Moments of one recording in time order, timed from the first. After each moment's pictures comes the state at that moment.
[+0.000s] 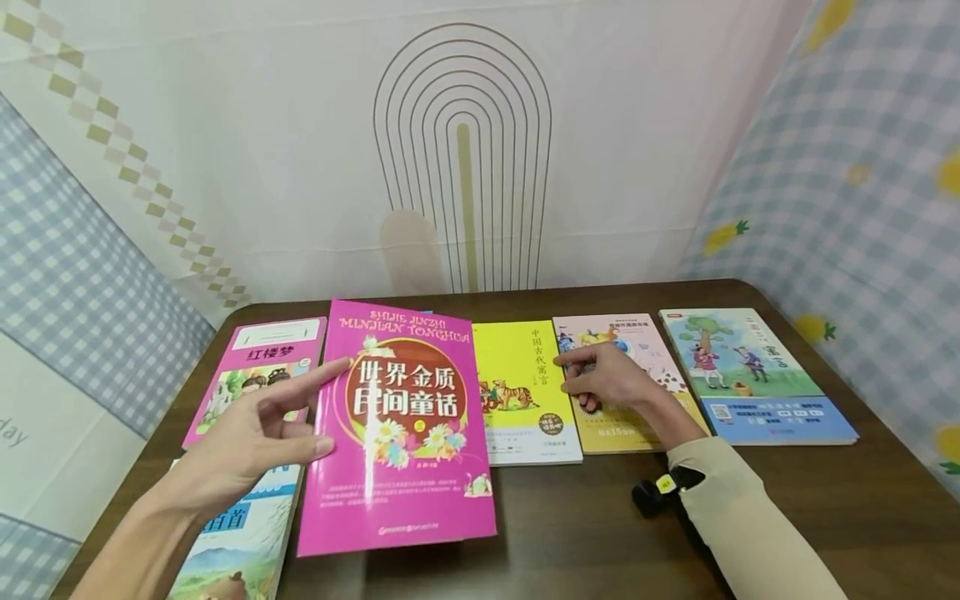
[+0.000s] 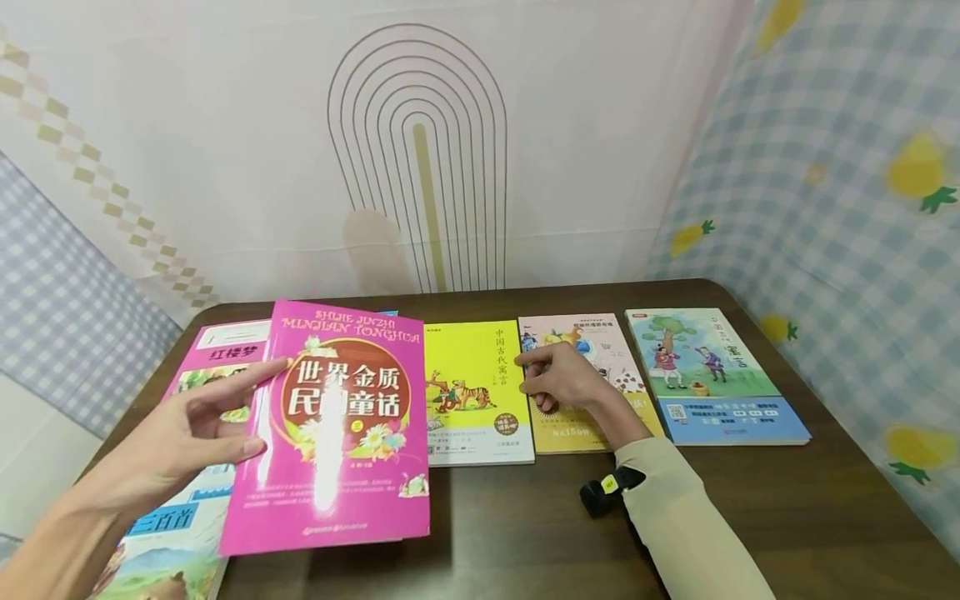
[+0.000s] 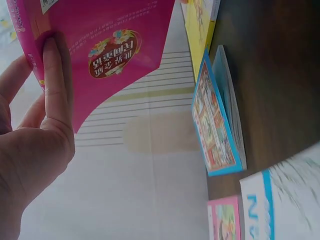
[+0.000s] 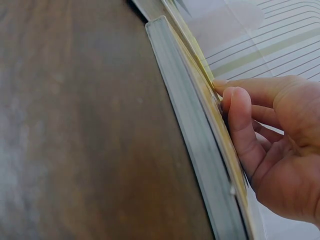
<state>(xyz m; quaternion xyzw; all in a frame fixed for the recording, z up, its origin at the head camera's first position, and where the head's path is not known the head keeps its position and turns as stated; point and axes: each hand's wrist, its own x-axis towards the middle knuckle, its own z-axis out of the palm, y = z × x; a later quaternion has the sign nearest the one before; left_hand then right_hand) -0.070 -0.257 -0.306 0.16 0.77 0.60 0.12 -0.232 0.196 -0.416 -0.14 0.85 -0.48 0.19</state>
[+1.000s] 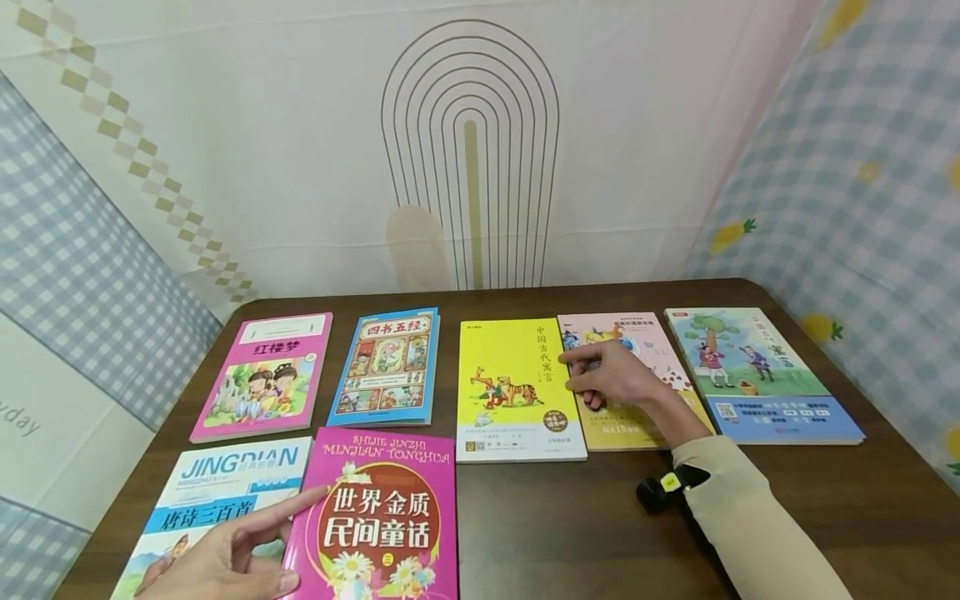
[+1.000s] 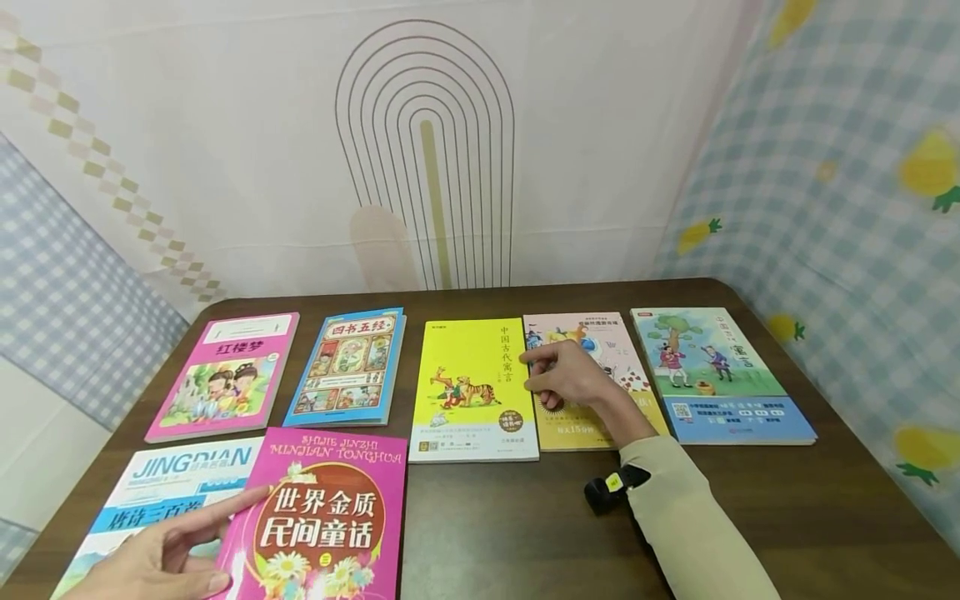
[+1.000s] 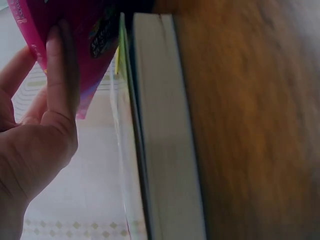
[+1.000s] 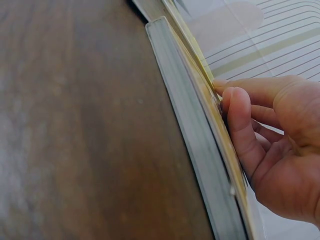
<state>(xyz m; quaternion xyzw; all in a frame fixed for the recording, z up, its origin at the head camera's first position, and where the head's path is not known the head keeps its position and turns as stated) 0.004 -0.309 -0.401 0.03 0.48 0.78 0.41 -0.233 0.195 -0.416 -0.15 0.85 -0.48 0.18</state>
